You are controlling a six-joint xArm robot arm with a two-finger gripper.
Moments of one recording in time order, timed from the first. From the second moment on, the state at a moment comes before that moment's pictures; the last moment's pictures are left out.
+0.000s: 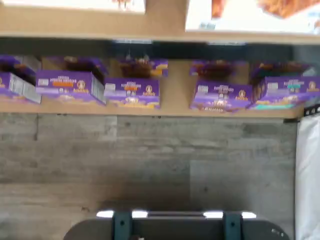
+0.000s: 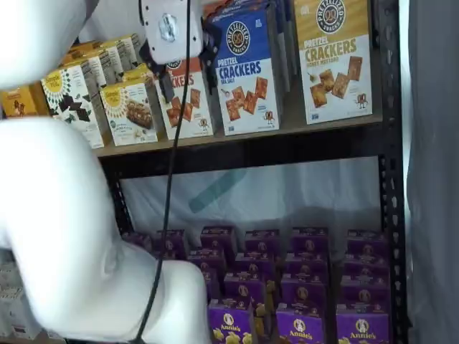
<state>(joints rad) 0.00 -0.75 -1.20 0.01 1.86 0.01</state>
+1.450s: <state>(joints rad) -0.17 -0.45 -1.59 0.22 2.03 -1.64</state>
